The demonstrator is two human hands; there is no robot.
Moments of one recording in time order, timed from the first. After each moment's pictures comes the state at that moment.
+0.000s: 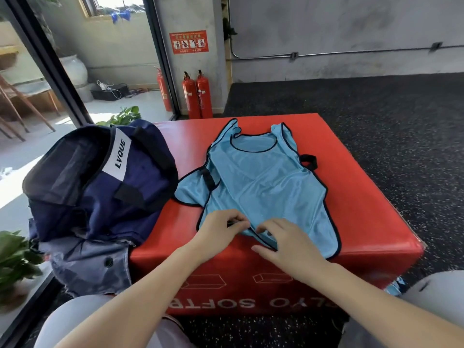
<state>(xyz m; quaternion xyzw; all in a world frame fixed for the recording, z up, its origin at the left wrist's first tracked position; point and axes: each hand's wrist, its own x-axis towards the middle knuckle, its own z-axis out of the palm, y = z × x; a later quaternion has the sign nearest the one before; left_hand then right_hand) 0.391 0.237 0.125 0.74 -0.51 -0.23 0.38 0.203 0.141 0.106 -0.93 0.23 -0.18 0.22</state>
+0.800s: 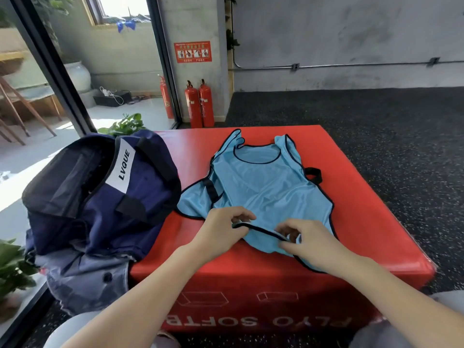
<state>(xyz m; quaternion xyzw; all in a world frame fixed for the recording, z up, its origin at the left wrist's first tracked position) 0.412 0.225 0.147 0.72 -0.54 -0.18 0.40 0.202 0.096 0.145 -0.88 0.28 -0.12 0.36</state>
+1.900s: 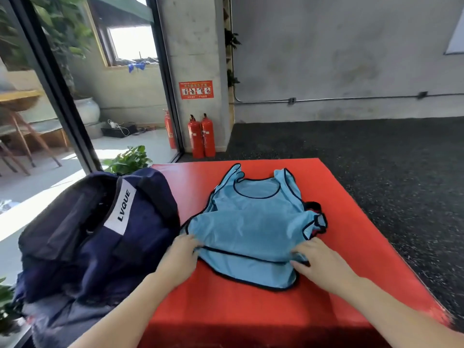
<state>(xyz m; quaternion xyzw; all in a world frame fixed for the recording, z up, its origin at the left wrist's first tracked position) 0.534 0.222 0.105 0.82 -0.54 0.00 0.18 0.212 0.019 0.122 -0.95 0.28 -0.10 0.09</state>
